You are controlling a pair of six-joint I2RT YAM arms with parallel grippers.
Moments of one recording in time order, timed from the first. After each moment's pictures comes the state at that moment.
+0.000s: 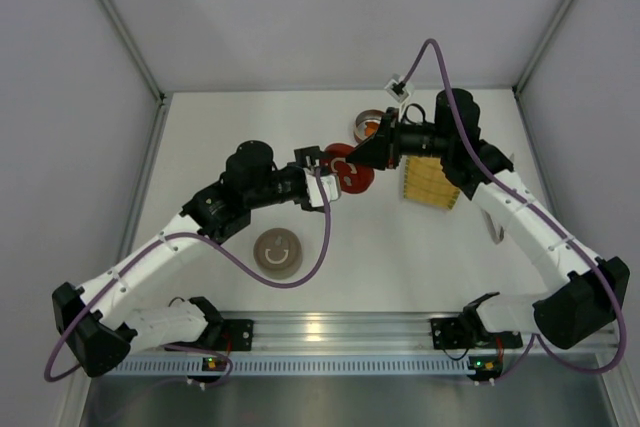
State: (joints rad) left arm -0.77 1.12 1.08 -0.20 0.39 0.77; right arm 0.46 1.29 1.24 -0.18 -0.84 0.35
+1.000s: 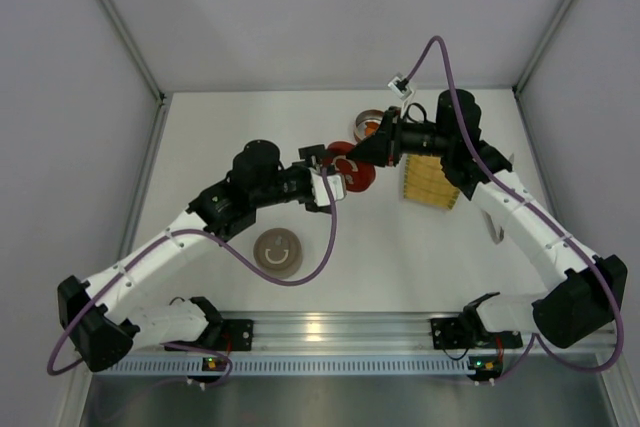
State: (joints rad) left arm -0.78 1.15 1.08 -0.19 0.38 0.77; right arm 0.45 1.29 1.22 -0.11 -0.84 0.45
